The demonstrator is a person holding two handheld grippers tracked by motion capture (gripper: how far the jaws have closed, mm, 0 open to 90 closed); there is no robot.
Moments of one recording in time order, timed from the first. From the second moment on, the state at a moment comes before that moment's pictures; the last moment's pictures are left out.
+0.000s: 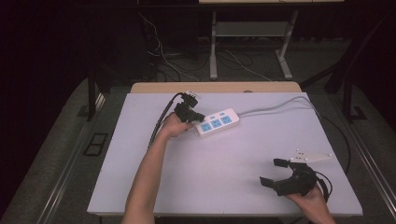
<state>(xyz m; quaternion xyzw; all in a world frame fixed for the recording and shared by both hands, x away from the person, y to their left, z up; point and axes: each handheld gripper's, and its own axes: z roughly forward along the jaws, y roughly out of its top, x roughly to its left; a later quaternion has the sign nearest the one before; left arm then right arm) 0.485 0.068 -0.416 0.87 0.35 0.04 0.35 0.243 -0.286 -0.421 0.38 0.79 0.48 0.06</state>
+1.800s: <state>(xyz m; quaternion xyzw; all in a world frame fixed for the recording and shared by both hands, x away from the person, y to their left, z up) 0.485 0.063 -0.386 0.85 0.35 0.06 0.38 0.244 -0.289 -0.421 0.39 0.78 0.48 0.06</state>
